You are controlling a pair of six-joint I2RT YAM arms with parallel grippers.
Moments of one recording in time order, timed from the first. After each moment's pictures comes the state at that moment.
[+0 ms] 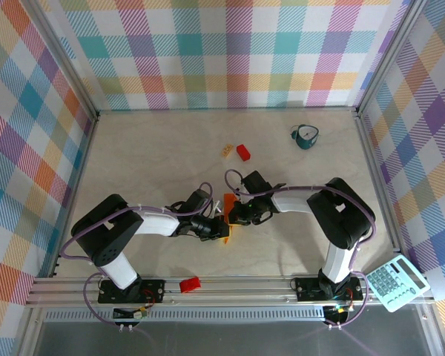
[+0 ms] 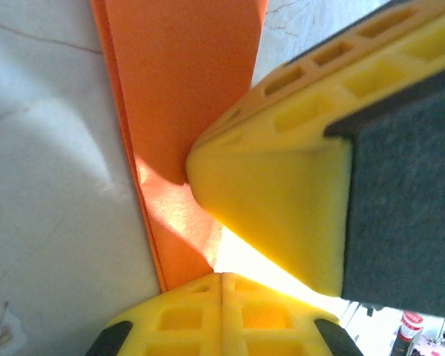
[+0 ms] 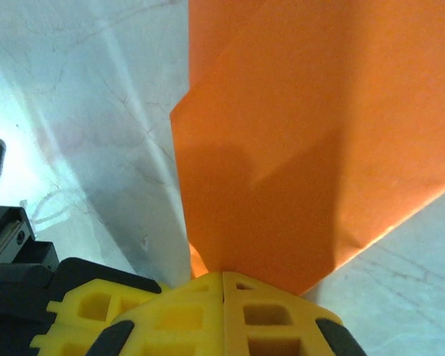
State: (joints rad) left arm -0.76 1.66 0.60 0.14 0.55 -0.86; right arm 0.68 1.79 0.87 -0.20 -0.58 0.62
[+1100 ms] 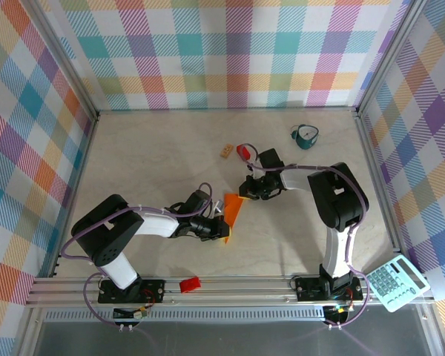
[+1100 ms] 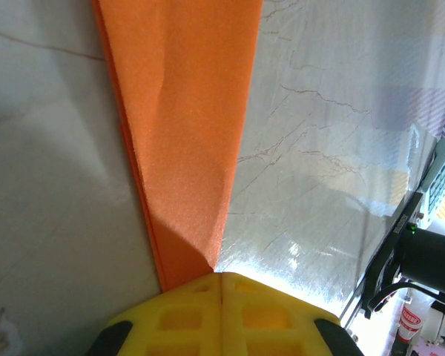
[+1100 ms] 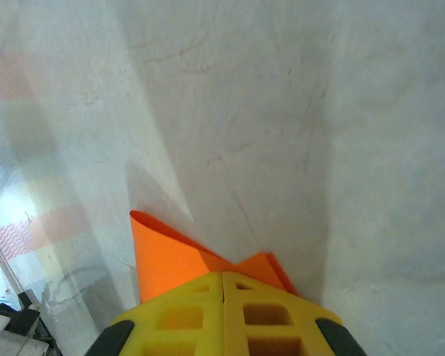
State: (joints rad) left arm -0.76 1.66 0.58 0.18 0.55 -0.87; right arm 0.44 1.95 1.07 -0.22 -0.63 0.51
